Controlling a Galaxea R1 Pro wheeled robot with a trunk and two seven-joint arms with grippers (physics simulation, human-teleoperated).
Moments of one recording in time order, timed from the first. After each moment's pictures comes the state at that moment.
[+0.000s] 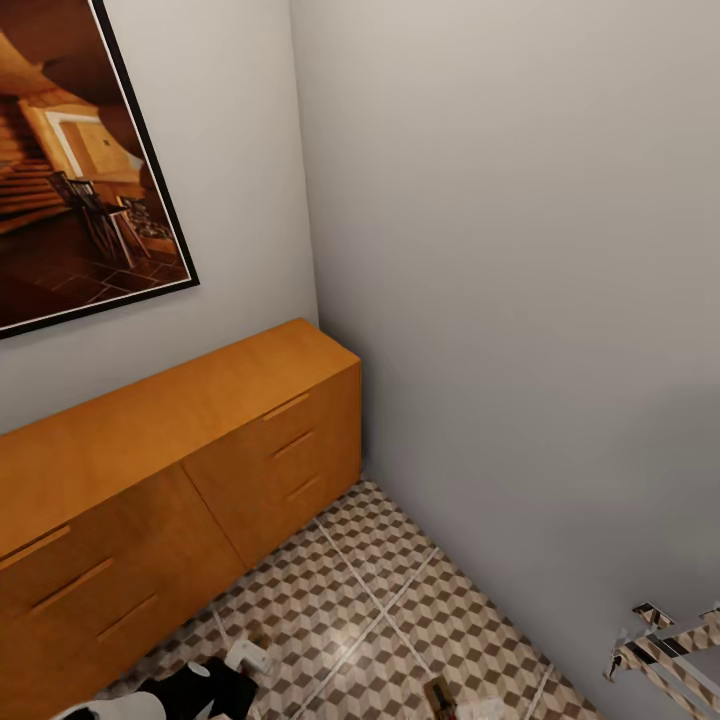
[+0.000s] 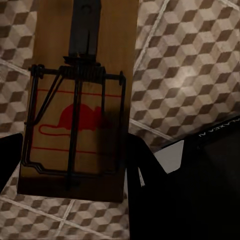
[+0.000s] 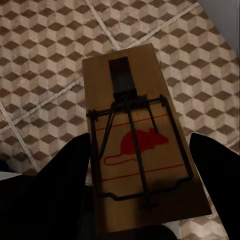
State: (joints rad) left arm -0.64 0.00 -0.81 0.07 0.42 0.00 -0.18; right arm -0.31 0.07 0.22 -0.20 -0.06 -0.31 -0.03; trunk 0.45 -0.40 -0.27
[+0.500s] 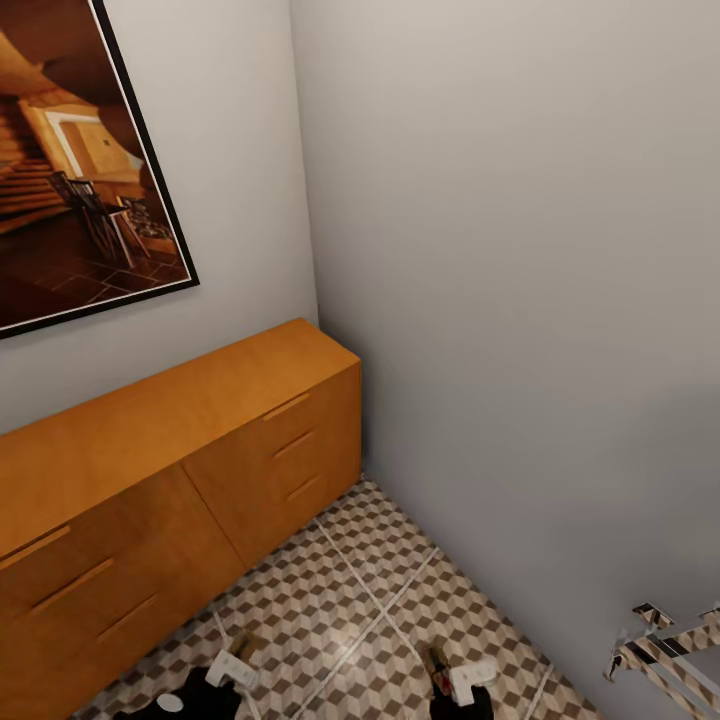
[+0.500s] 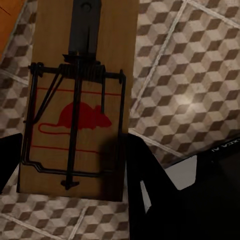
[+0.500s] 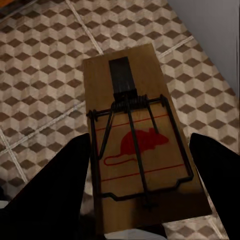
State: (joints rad) left arm -0.58 0.05 -0.81 0.07 0.44 -0.19 -0.18; right arm -0.30 0.06 0.23 -0.35 -0.04 -0.23 -0.04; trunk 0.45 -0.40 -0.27
